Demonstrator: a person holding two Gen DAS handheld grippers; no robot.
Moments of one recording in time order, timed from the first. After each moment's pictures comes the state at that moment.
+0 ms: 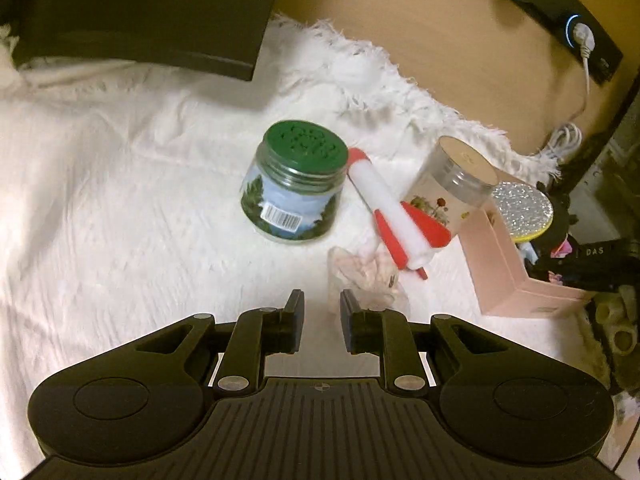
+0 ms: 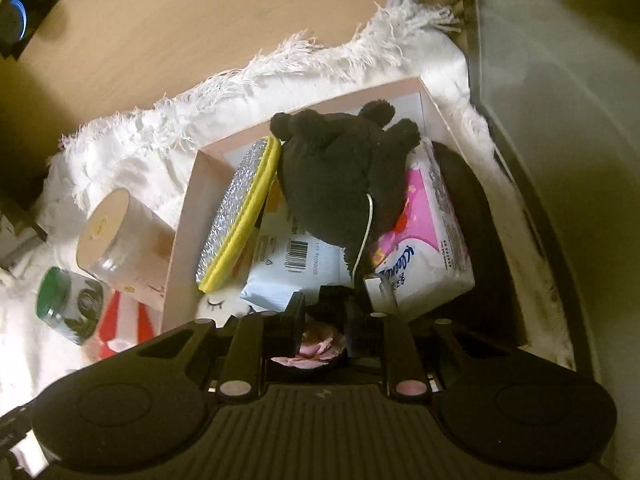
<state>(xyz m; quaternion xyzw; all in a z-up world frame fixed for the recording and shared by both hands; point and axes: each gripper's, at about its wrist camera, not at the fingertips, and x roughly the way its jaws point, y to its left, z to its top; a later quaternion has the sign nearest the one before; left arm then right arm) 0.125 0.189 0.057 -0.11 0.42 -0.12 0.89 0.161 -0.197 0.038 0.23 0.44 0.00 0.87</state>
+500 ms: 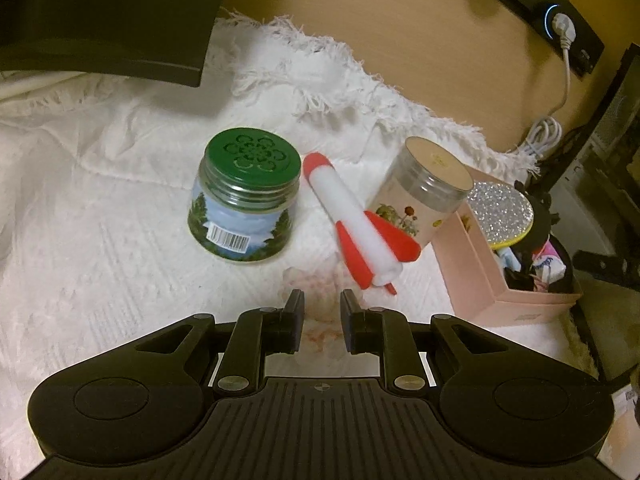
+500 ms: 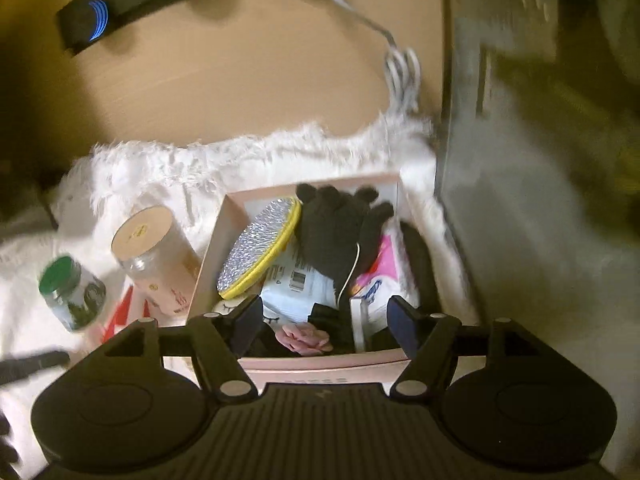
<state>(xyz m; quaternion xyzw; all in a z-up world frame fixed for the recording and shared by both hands) 0.145 0.165 0.054 -0.10 0.41 -0.16 0.89 0.095 -0.166 0.092 0.12 0.34 -0.05 0.93</state>
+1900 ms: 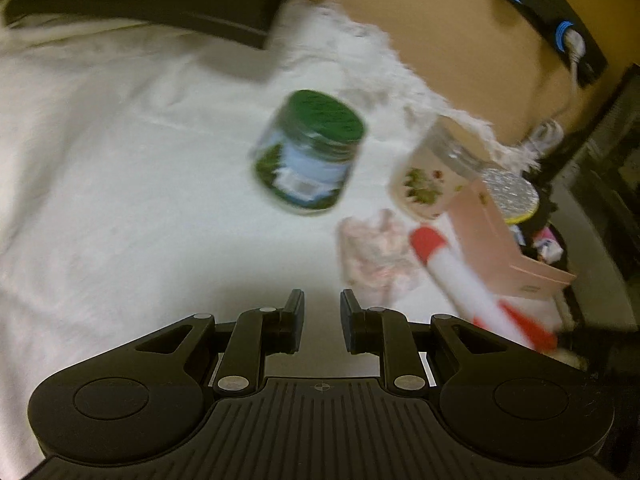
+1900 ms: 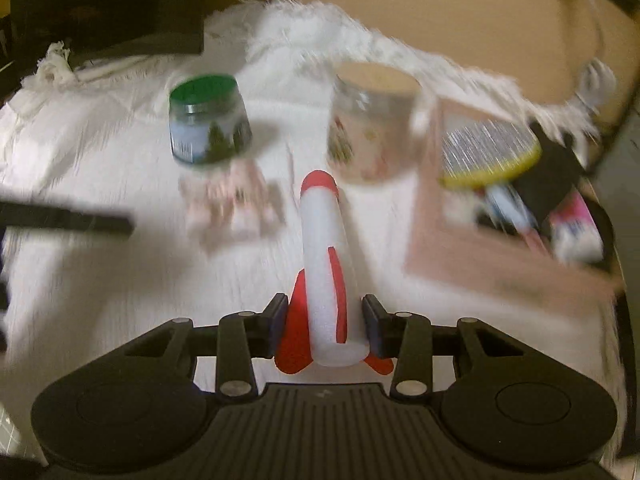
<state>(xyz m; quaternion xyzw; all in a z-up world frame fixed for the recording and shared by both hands) 0.119 0.217 0.035 -0.14 0.43 -0.17 0.88 0.082 0.003 0.052 -0.03 0.41 0.06 0.91</state>
